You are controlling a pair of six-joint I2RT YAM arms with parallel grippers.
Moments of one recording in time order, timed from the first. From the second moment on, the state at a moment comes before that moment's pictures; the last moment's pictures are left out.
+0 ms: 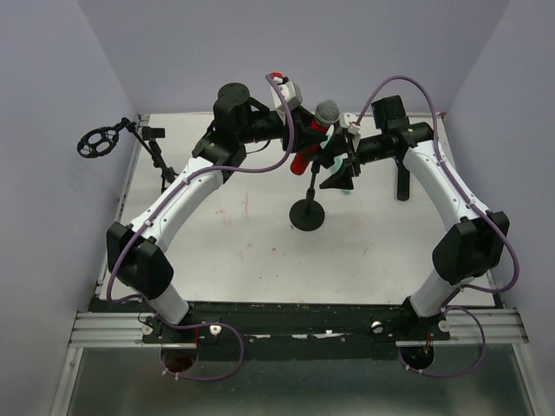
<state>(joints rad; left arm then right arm) -0.53 1.62 1.60 0.09 0.87 0.01 0.28 1.69 1.66 -0.93 -1.22 -1.00</state>
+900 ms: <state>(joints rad) -0.54 1.62 1.59 0.09 0.86 0.03 0.19 1.60 1.51 -0.64 -1.34 -0.81</state>
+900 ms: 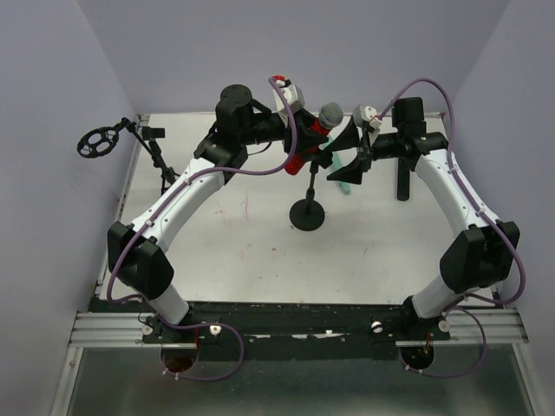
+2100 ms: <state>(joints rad) -0.54 1.63 1.54 0.12 0.85 -0.02 0.21 1.64 1.52 -0.59 -1.37 -0.78</state>
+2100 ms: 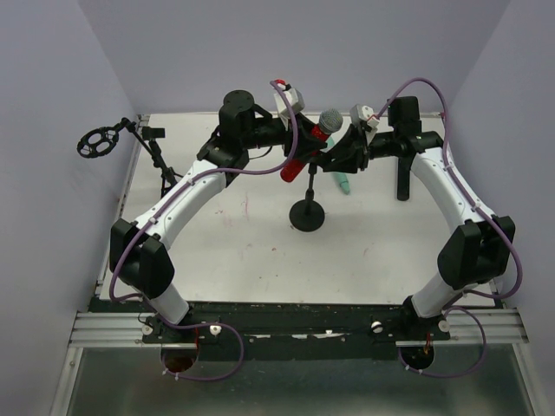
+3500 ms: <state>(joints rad) -0.43 1.28 1.22 0.24 0.69 -0.17 0.21 1.54 1.17 -0.16 -1.31 -0.47</state>
